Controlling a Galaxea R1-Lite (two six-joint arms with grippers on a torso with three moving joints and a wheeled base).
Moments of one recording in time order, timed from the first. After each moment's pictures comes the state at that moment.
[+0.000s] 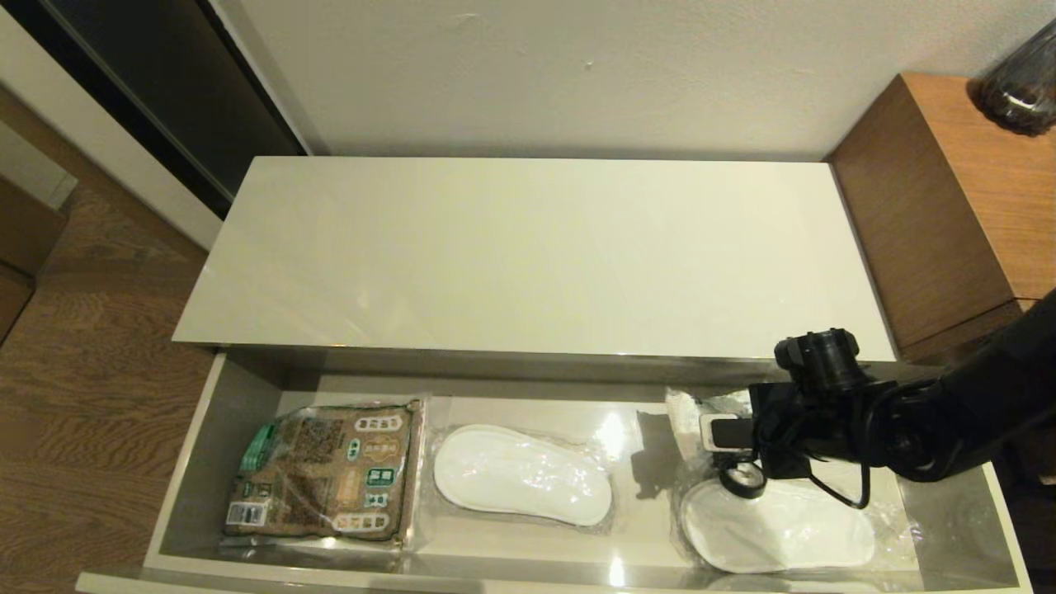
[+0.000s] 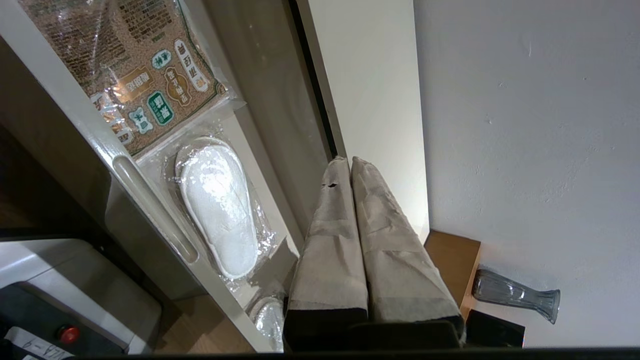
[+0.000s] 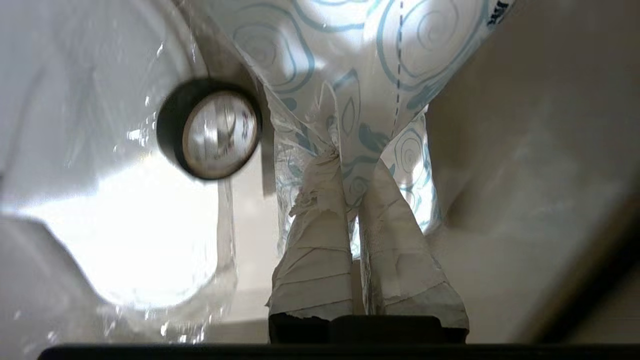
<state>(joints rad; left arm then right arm) 0.00 0.00 0.00 -0.04 0.00 -1.32 0.23 2.03 -0.78 -0.46 -0.08 -1.44</state>
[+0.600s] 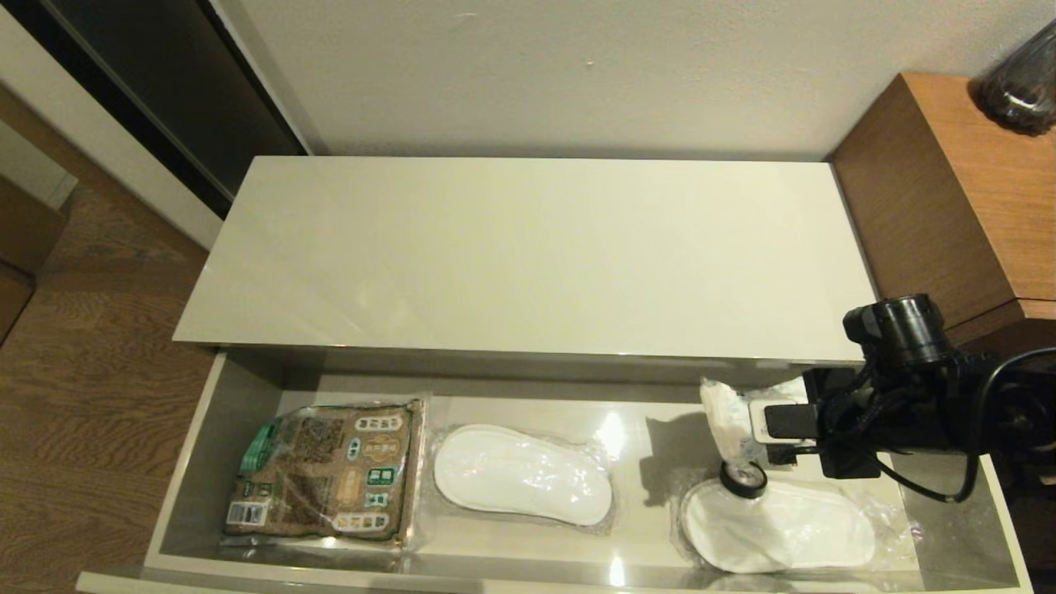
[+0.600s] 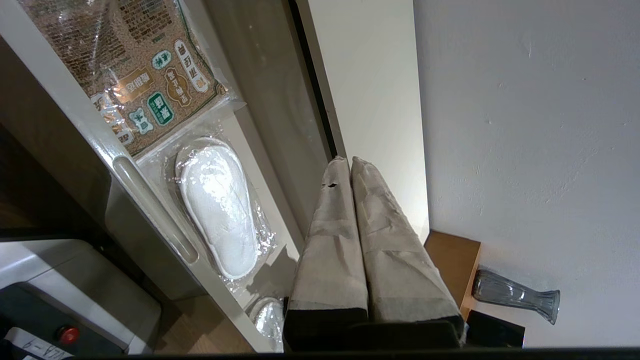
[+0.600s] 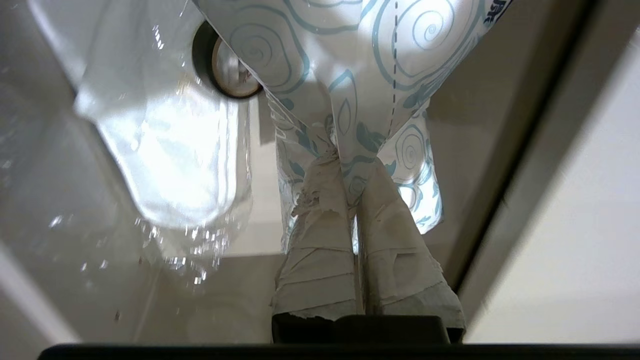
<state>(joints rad) 0.00 0.00 0.00 -0.04 0.00 -1.32 0.19 1.76 -0.78 -0.15 -0.06 -1.44</state>
